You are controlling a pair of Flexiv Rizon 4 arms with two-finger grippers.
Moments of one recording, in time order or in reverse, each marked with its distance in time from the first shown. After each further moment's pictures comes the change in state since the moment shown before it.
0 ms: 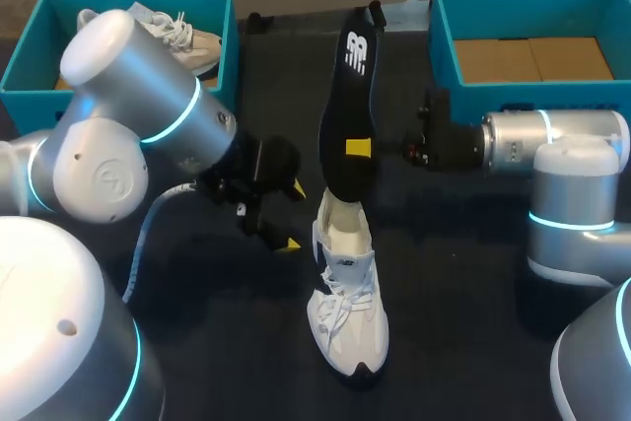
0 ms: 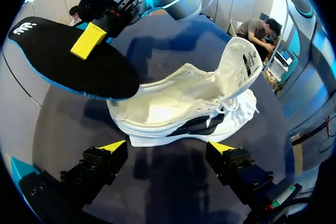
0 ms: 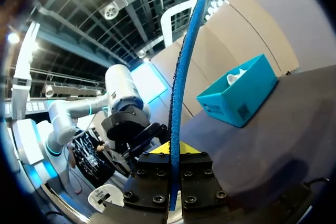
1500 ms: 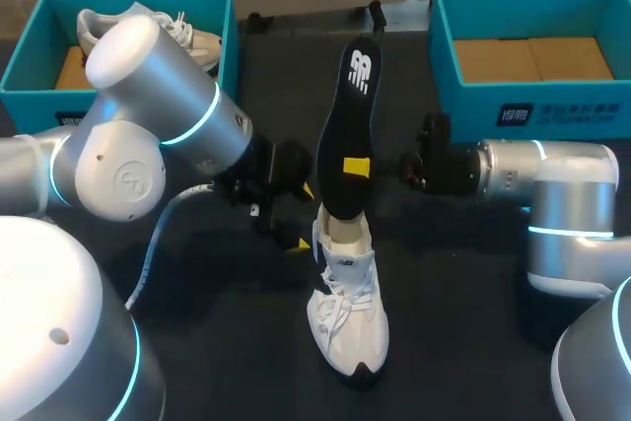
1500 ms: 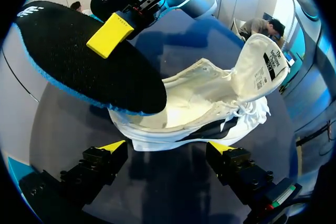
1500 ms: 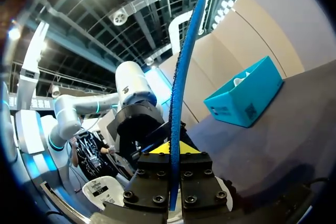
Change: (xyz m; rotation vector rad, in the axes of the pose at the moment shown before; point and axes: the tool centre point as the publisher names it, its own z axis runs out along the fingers) left arm -0.011 0.000 0.022 -0.021 -0.002 -0.018; right arm 0.008 -0.025 0.006 -0.067 0.064 -0.028
